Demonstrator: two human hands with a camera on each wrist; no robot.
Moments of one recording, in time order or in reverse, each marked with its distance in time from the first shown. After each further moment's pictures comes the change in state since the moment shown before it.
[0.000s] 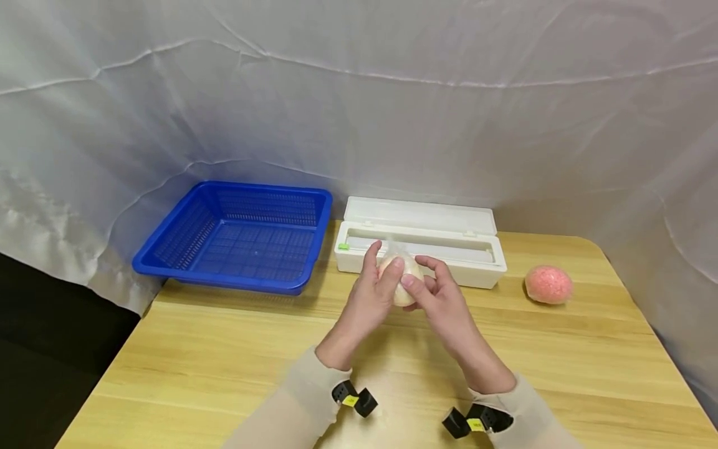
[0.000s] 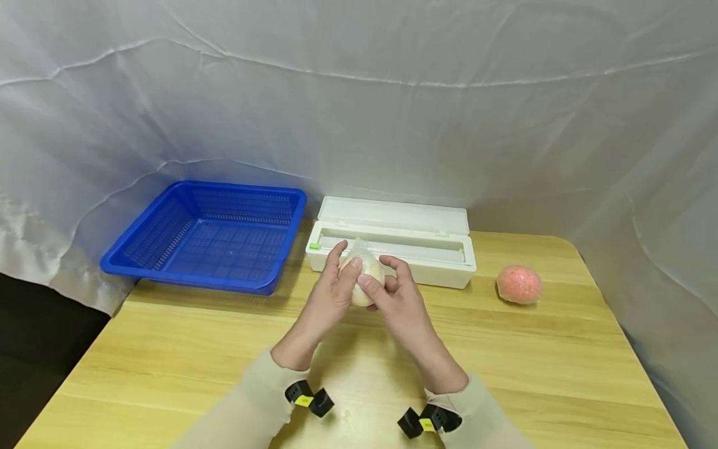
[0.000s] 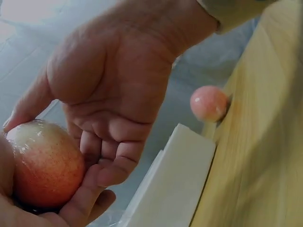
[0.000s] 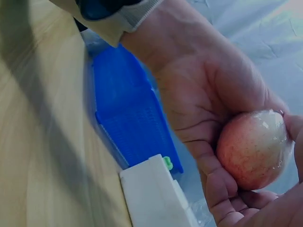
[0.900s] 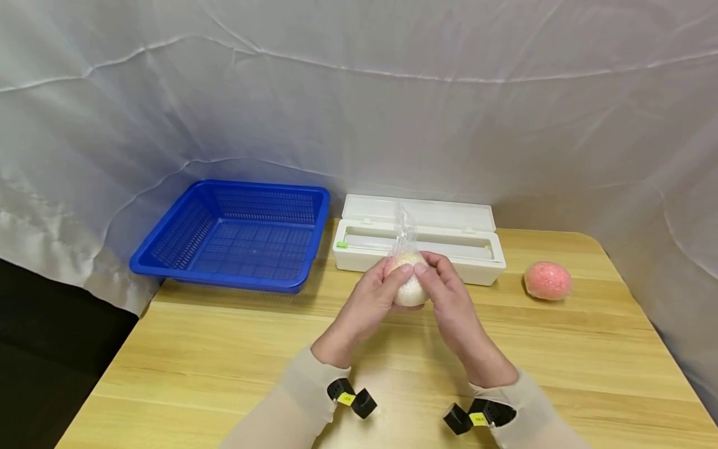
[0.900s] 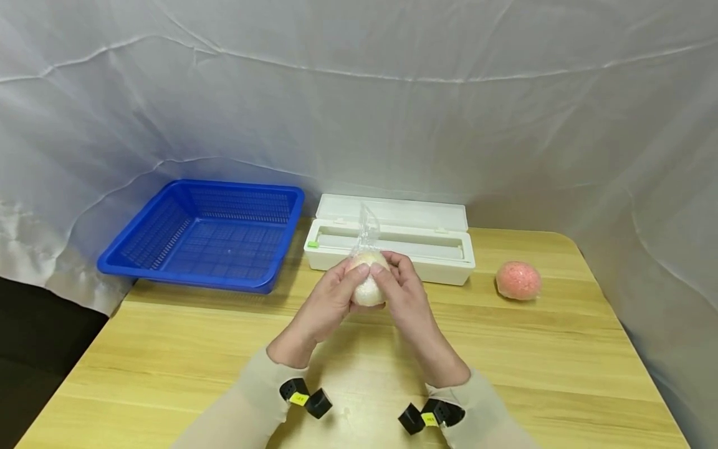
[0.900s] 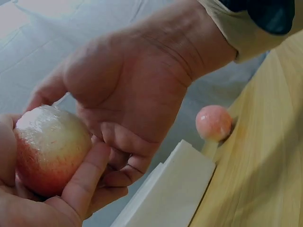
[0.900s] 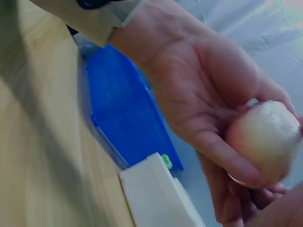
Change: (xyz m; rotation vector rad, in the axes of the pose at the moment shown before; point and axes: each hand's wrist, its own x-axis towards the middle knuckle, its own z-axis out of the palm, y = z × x) left_hand 0.000 0.000 0.010 -0.435 -0.214 -0.055; right_hand 0.000 -0.001 -0.005 0.086 0.056 -0.022
